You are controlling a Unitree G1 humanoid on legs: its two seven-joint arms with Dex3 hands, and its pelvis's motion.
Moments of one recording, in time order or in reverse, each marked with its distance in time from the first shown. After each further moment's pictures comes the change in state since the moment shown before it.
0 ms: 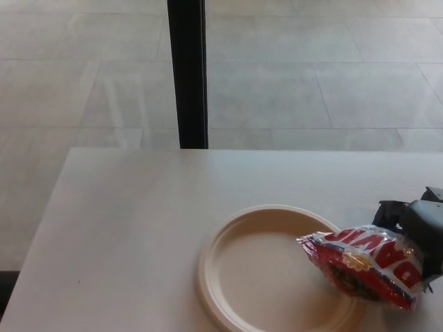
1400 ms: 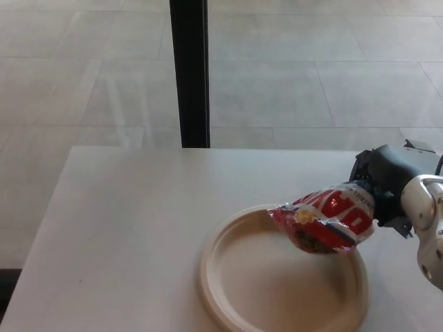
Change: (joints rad) left_arm 0.032 0.013 0.004 0.017 -0.004 -0.006 -0.030; right_arm -0.244 0.081 0.125 -0.140 -0.110 0.429 0.270
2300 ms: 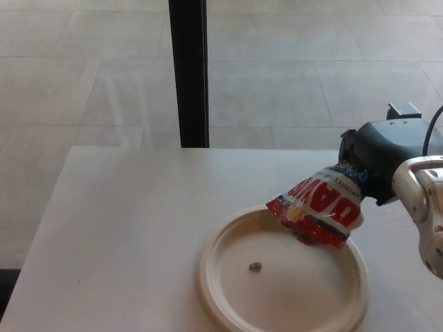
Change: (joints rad) left_arm -0.010 0.011 -0.005 0.000 0.001 0.007 -0.008; right_arm -0.038 -0.068 0.089 -0.085 -0.135 -0.112 -0.055
